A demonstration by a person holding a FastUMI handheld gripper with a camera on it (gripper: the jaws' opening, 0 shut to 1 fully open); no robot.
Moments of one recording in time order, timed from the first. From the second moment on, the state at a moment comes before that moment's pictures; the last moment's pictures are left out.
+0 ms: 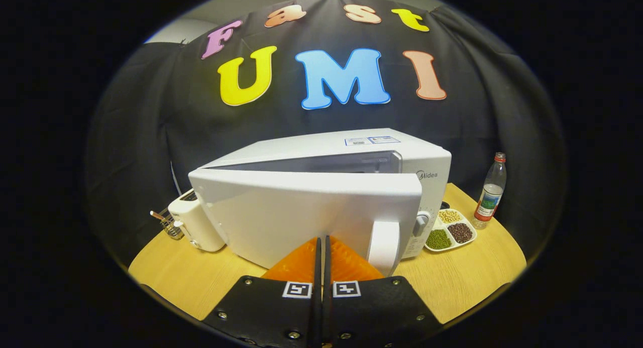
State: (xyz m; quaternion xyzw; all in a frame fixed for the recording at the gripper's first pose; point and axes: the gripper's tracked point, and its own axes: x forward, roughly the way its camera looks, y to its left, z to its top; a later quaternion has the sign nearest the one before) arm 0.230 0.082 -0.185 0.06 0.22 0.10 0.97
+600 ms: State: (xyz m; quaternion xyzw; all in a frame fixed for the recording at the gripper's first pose) arm 0.277 0.079 -0.188 0.05 0.20 0.08 0.98
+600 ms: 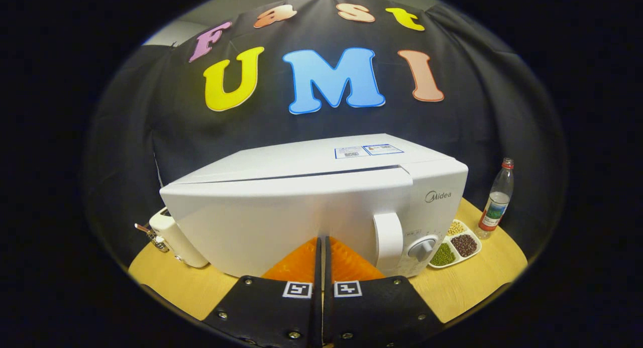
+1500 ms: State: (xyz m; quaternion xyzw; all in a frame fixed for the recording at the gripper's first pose) arm 0.151 0.078 -0.097 0.04 0.13 0.06 0.99
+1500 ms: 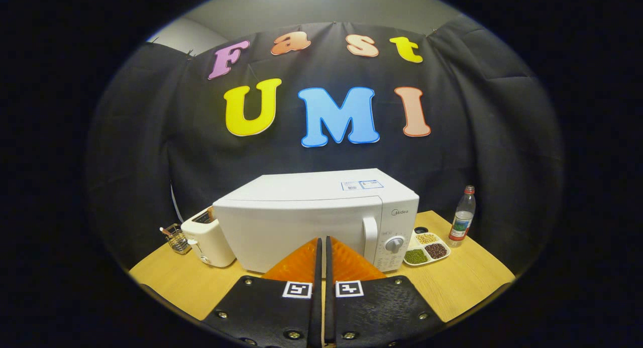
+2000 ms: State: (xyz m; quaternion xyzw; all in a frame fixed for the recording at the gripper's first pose) arm 0.055 0.076 -0.063 0.04 0.08 0.07 0.99
